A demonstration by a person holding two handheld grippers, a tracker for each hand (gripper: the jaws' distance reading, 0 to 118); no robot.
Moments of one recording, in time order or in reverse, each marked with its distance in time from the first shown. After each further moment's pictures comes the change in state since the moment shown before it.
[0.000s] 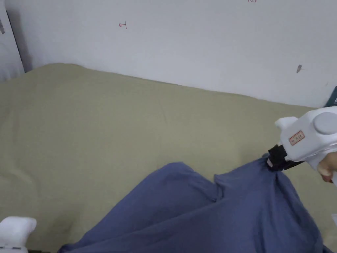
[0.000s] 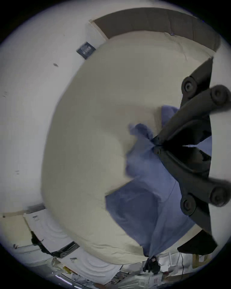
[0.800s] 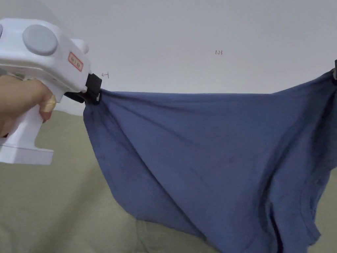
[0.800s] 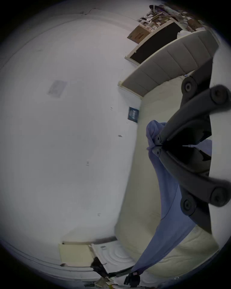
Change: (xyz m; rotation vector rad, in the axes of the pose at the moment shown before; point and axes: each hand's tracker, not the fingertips) left arm 0.111 0.316 0.129 0.456 0.120 -0.205; right arm 0.087 0.057 0.226 0.583 -0.430 -0.214
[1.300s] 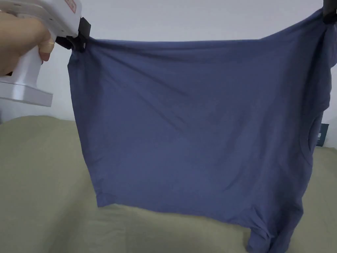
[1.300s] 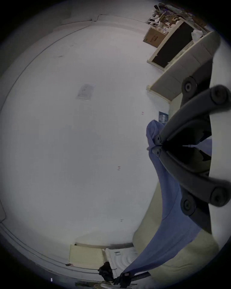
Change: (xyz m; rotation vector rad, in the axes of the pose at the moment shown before) left arm 0.009 0.088 -0.019 0.171 0.164 -0.017; right arm -0.012 0.077 -0.034 0.250 -0.047 0.035
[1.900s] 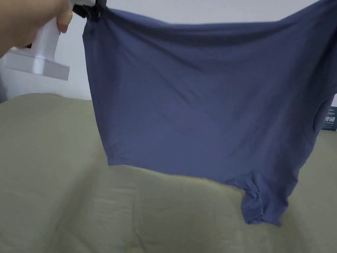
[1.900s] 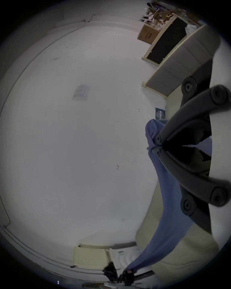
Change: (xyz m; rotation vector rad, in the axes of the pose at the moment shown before) left arm 0.005 -0.004 -0.035 0.025 -0.007 -0.044; right arm -0.010 -0.031 0.004 -0.038 0.018 -0.046
